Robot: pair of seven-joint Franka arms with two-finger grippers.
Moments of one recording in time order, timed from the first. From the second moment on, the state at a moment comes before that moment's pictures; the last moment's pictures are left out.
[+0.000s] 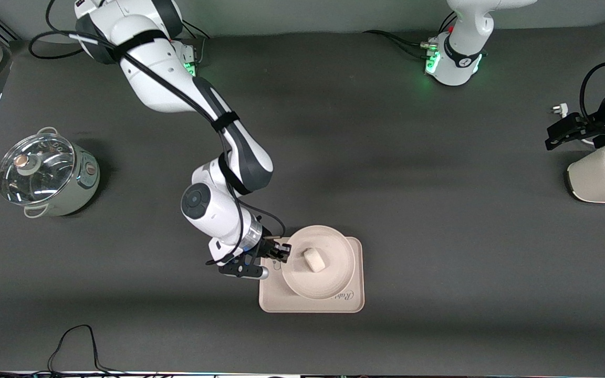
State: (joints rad) left arm 0.05 -0.06 -0.04 -1.69 -0.01 1.62 -0.02; right arm 0.56 0.89 -0.07 -1.26 0.43 2.47 0.43
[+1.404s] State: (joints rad) left arm 0.05 -0.06 -0.04 -1.70 0.01 1.63 -0.02; right arm 0.56 0.90 -0.10 -1.19 0.43 2.35 0.43
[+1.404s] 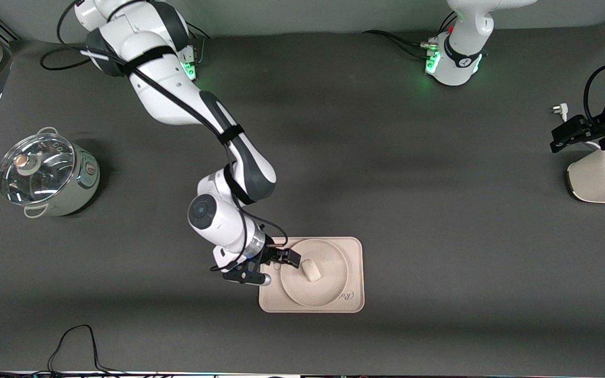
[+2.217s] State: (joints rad) left arm 0.03 -0.06 -0.09 -1.70 0.03 1.62 -0.04; right arm 0.31 0.25 -0.10 -1.36 0.19 1.56 0.29
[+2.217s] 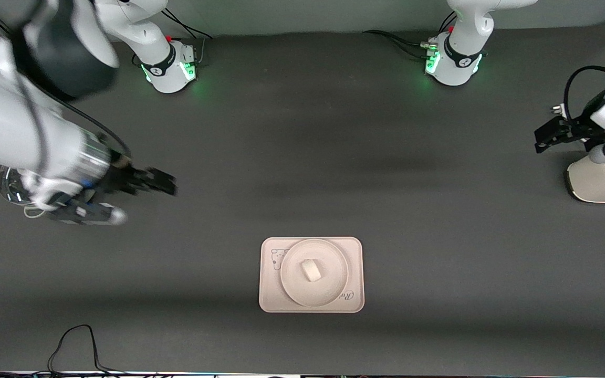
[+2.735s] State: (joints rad) left arm 0.03 -0.06 -0.08 -1.67 0.04 1.60 -0.03; right arm 0.14 0.06 -0.08 -1.54 0.02 1.54 0.04
